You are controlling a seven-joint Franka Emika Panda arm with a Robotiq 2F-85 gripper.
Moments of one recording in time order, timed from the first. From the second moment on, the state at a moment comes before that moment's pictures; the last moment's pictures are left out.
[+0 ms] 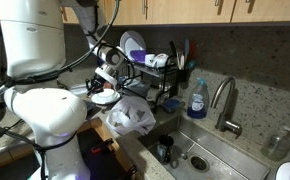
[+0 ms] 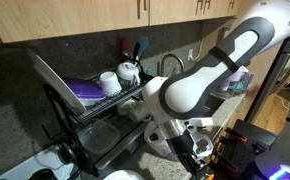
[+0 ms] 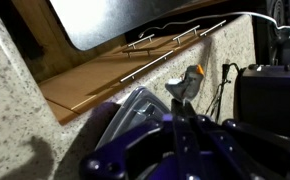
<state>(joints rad) 0.34 0.15 0.37 -2.27 0.51 1.85 -0.76</state>
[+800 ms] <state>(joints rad) 0.35 0.17 0.38 -2.27 0.49 1.86 -0.76</state>
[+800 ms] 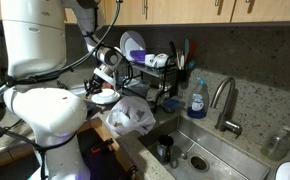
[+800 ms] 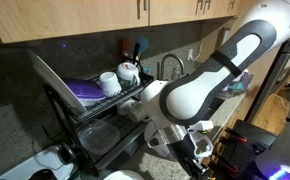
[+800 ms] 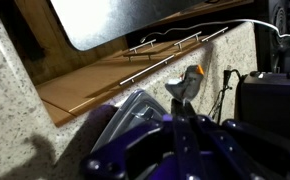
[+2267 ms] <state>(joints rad) 0.42 0.42 0.52 -2.17 0.42 2.28 -0.76</state>
